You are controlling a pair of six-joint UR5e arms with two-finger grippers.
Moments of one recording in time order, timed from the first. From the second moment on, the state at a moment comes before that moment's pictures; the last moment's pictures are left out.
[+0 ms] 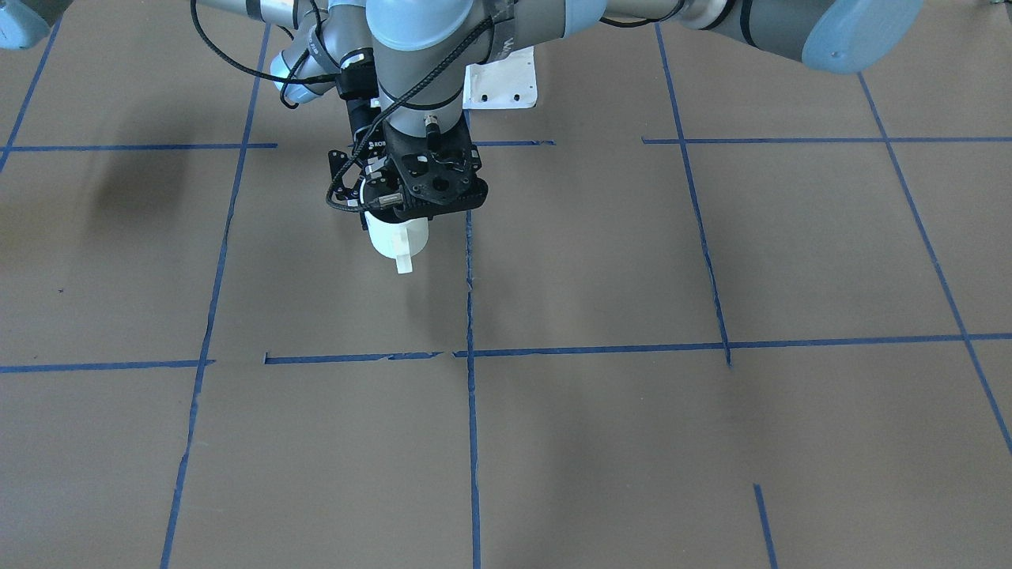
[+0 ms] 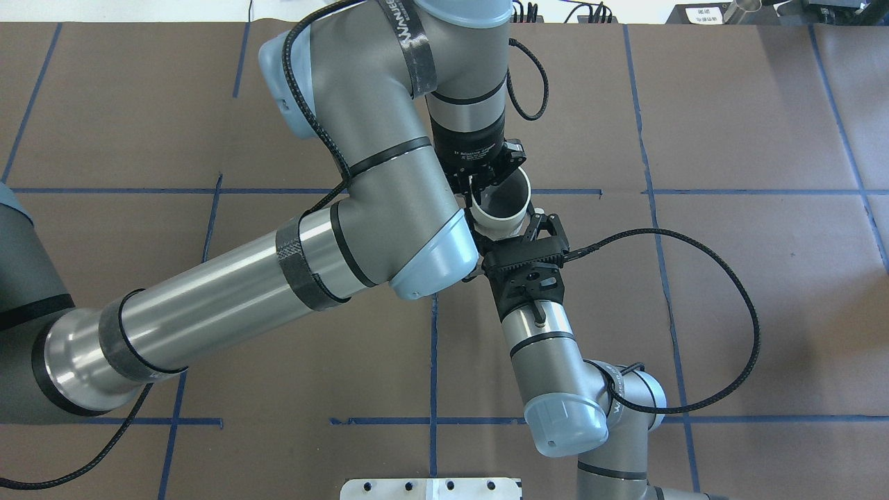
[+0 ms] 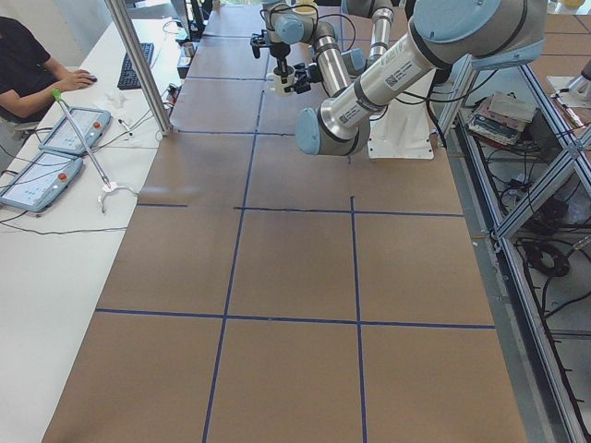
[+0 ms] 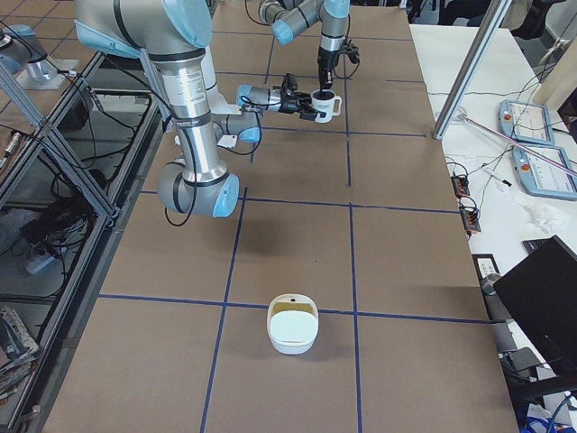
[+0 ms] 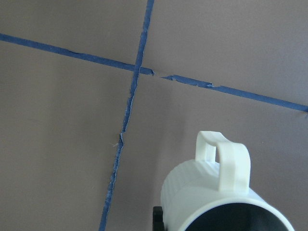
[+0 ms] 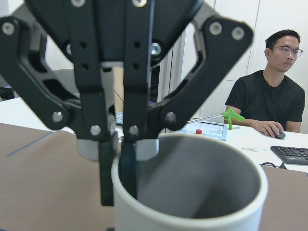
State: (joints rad) left arm -0.64 -2.70 -1.46 -1.31 -2.10 -1.34; right arm 0.19 -1.12 1.66 -0.71 0.49 0.82
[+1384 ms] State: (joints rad) left arm -0.71 -2.68 -1.60 -1.29 -2.10 -1.36; right arm 0.15 -1.13 1.60 -0.71 0.48 0.82
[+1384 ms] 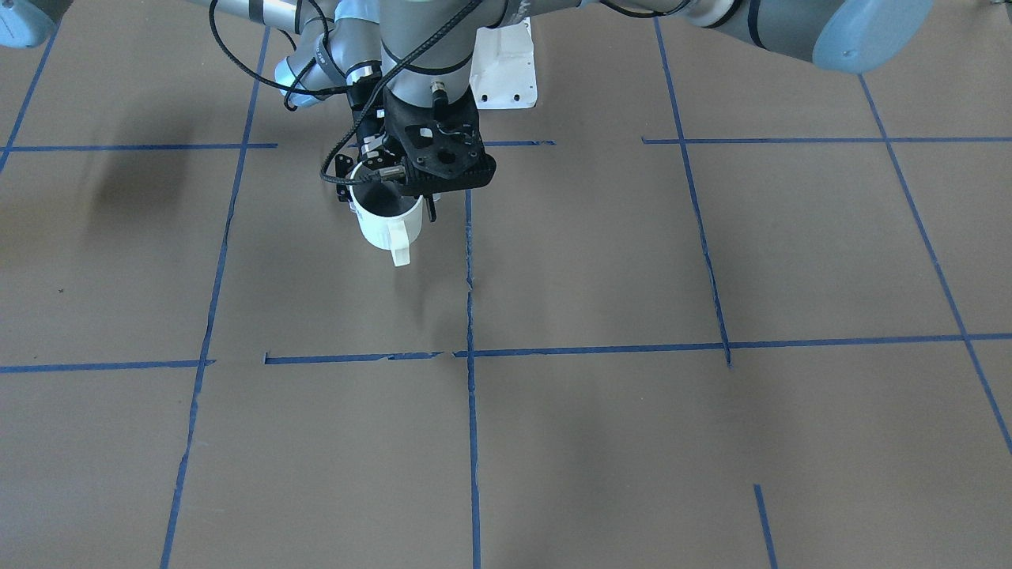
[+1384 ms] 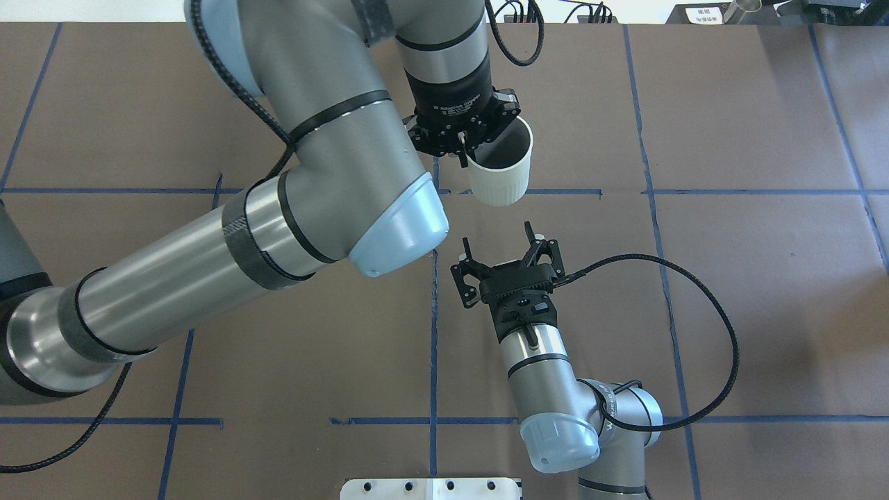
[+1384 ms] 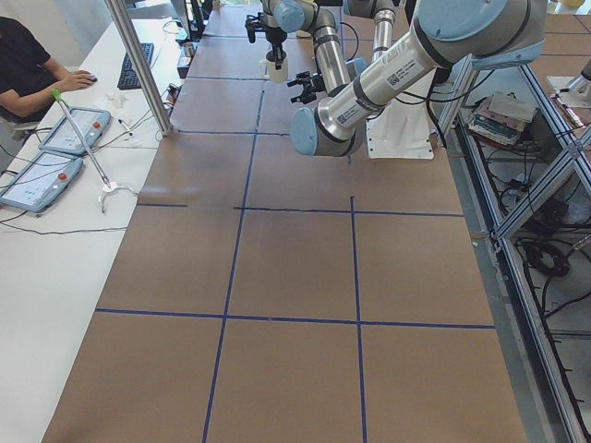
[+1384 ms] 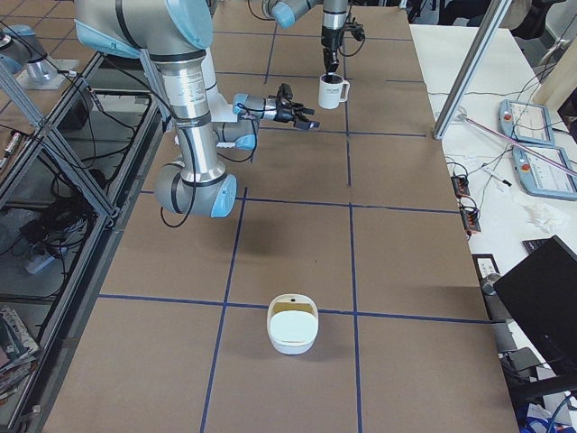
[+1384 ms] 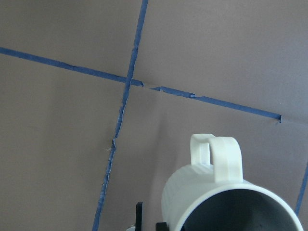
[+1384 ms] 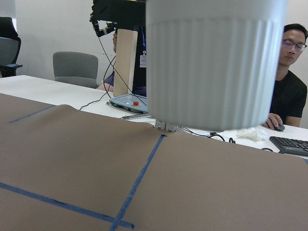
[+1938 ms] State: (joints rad) left arm -0.73 -2.38 -1.86 -1.33 -2.09 -1.34; right arm 0.22 -1.14 1.61 -0.70 0.58 0.82
